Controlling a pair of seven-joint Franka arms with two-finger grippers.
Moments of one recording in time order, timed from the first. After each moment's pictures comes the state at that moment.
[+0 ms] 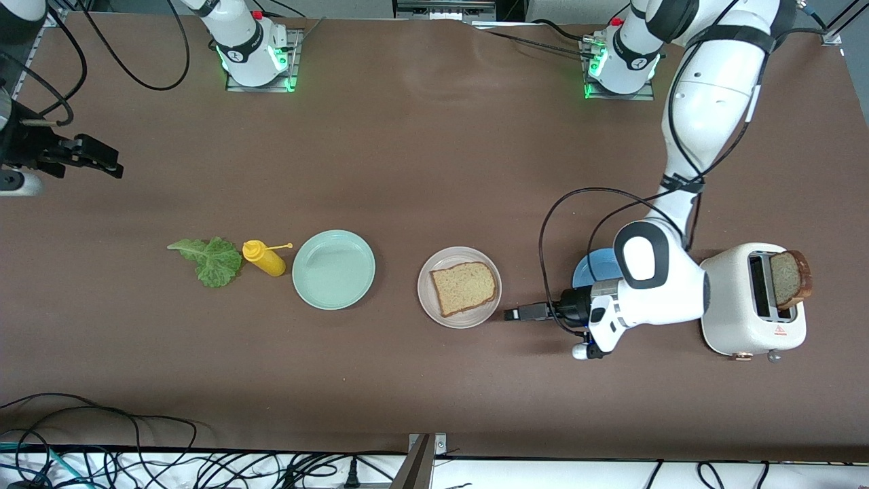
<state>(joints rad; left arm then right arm) -0.16 0.84 -0.09 -1.31 -0.93 2.14 0.15 0.06 0.05 -0.08 -1.63 -0.01 1.60 -0.04</state>
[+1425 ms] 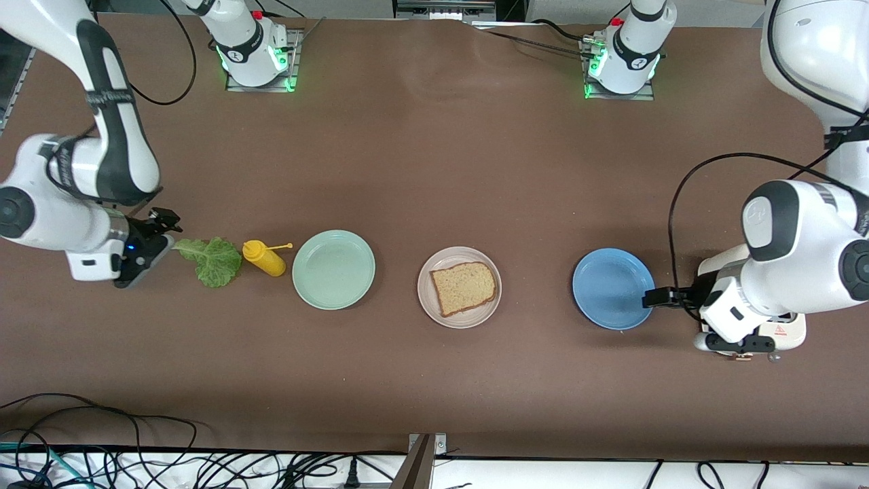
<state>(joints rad) 0.03 0.61 -0.08 -1.31 -0.13 1.86 0.01 0.02 0.43 -0.10 -1.84 -0.03 2.08 -0.97</state>
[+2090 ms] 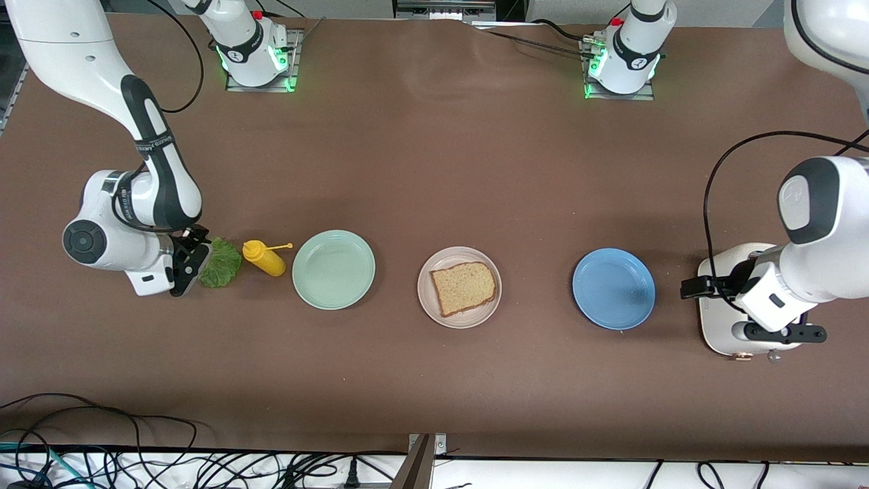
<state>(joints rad) 0.06 0.54 -0.07 -1.31 -0.02 1.78 0.01 0.02 0.57 -0.08 -1.87 -0.03 2.24 -1.11</state>
